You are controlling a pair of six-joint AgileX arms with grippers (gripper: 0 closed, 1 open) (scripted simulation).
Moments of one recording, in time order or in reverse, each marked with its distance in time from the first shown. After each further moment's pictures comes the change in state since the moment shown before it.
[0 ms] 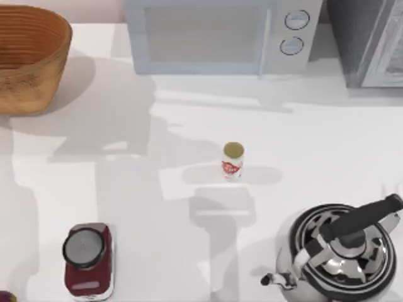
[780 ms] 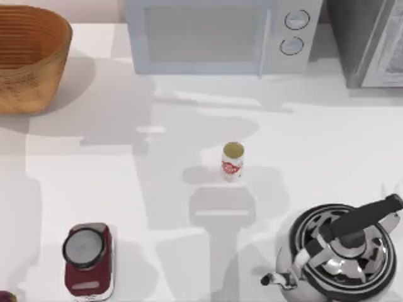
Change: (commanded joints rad) left arm -0.080 0.064 0.225 -0.286 -0.054 -0.082; right arm 0.000 0.000 0.000 0.000 0.000 0.000
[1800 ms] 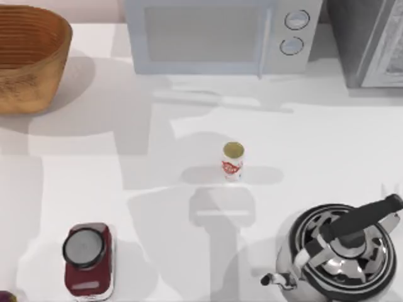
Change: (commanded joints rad) left arm -0.036 0.189 0.058 0.137 -0.029 -0.011; right arm 0.000 0.000 0.000 0.000 0.000 0.000
